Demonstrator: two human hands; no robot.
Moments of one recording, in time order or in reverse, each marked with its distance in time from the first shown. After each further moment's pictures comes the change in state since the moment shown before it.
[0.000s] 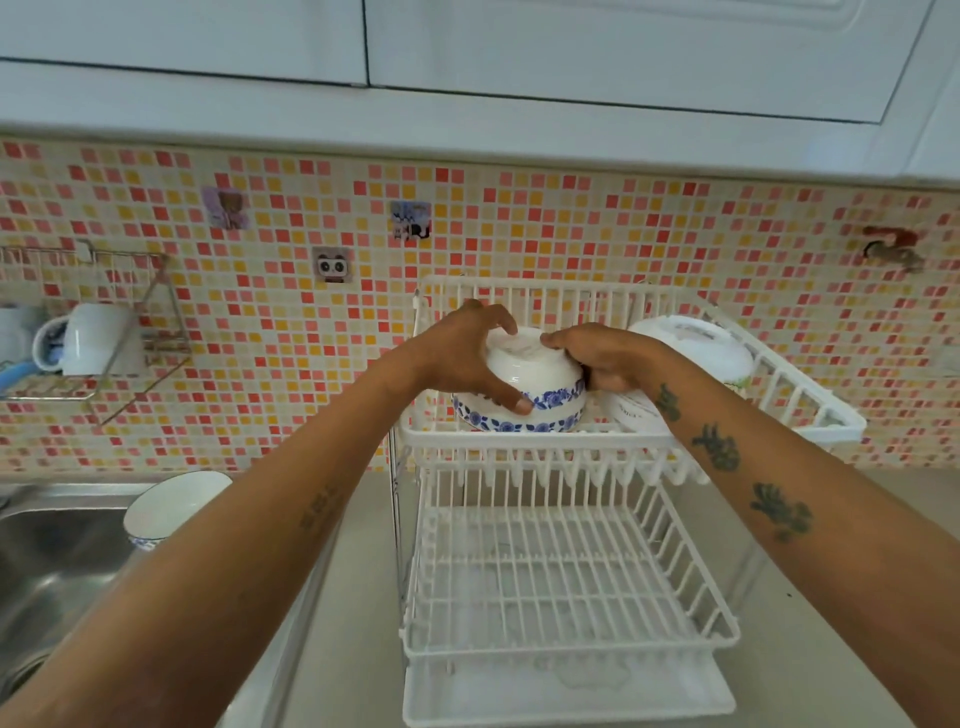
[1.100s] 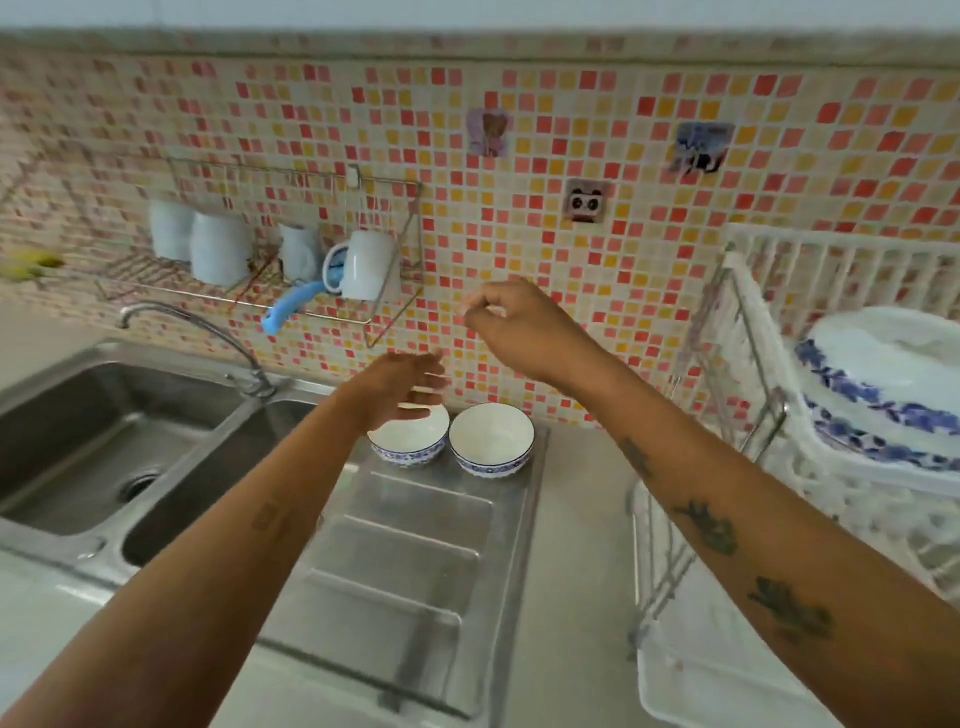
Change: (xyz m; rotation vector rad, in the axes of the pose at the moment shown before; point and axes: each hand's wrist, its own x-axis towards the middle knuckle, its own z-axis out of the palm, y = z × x) left_hand -0.181 -0.297 -0.068 -0.943 0.200 -0.893; right_hand -0.025 -0.111 0.315 -0.317 -0.181 -0.676
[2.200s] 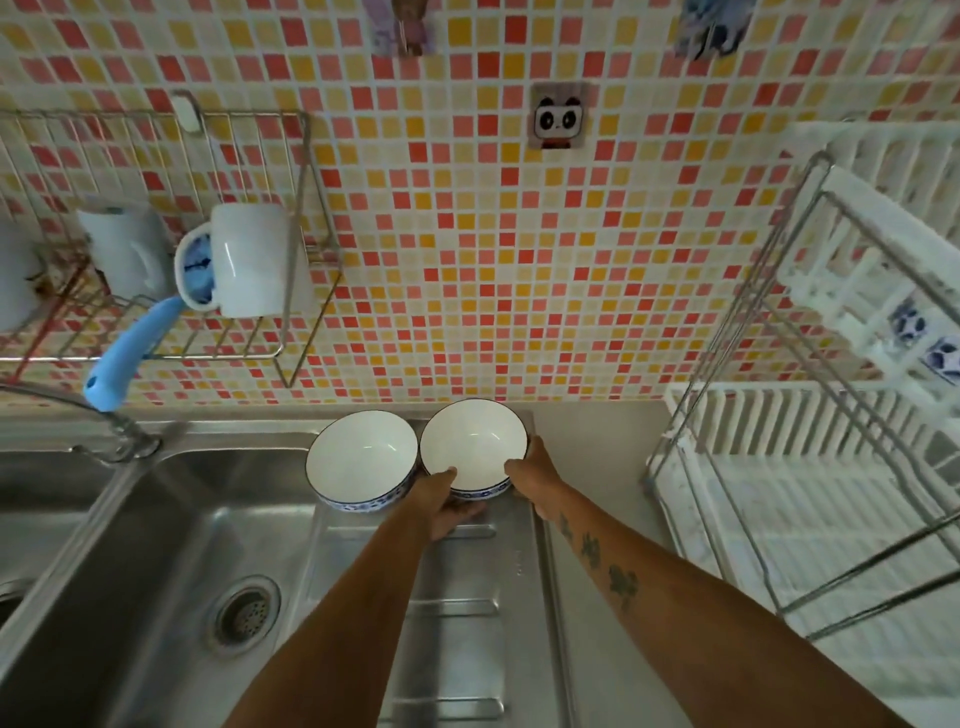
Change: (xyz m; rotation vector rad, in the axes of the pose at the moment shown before) left_hand 0.171 -0.159 0.062 -0.618 -0.053 -0.456; right_hand 0.083 0.285 0.183 0.460 0.251 0.934
